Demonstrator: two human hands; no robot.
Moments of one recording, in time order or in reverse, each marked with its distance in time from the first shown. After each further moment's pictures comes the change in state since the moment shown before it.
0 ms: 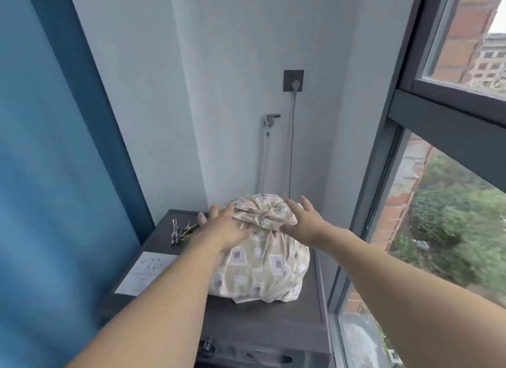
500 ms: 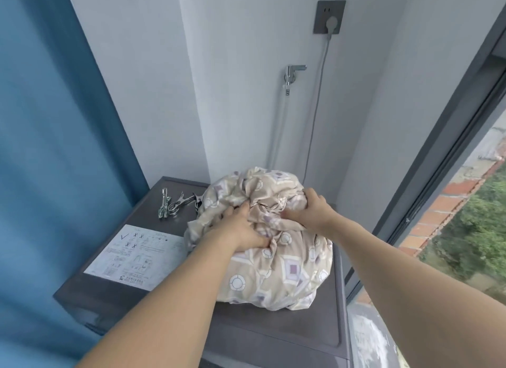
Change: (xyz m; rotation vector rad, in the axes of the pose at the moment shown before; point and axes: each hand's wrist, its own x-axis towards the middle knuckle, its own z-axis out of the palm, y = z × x) left_hand 0.091 -0.015 0.090 0.011 -0.161 -0.070; right_hand 0.124 0.059 0.067 0.191 0.038 0.133
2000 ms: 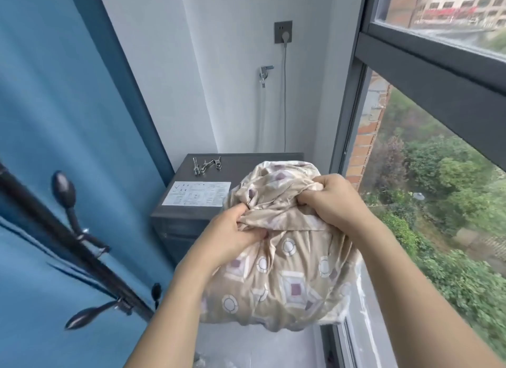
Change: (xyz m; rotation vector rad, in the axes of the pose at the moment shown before) left_hand -0.425 -0.079 0.005 -0.415 0.086 0.406; right_hand -0.470 -0.055 -0.042 0.169 0.287 -0.134
